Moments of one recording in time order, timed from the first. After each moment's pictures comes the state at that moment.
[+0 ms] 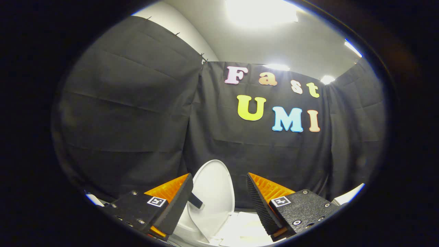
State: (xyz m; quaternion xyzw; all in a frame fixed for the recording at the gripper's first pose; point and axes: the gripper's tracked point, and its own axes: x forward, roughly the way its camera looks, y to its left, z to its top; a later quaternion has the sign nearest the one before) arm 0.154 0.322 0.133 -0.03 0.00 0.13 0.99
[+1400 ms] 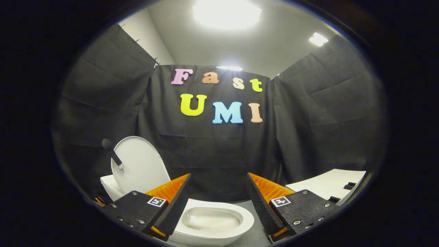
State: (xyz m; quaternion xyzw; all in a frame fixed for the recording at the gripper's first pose) arm 0.067 0.068 0.047 0.00 -0.01 -0.05 1.00
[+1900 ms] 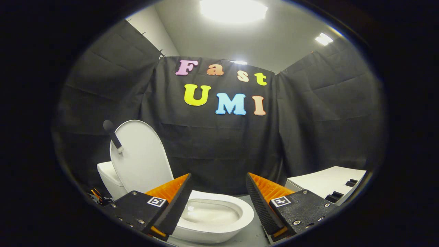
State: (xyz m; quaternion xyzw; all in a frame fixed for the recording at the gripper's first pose) arm 0.065 0.078 0.012 -0.03 0.02 -0.04 1.00
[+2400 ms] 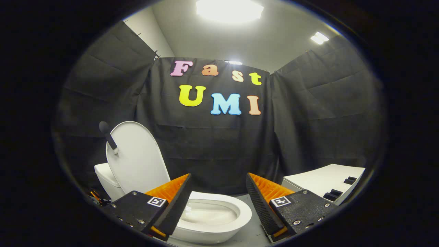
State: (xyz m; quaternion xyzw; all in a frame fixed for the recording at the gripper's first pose) arm 0.060 0.069 0.011 -0.02 0.02 -0.05 1.00
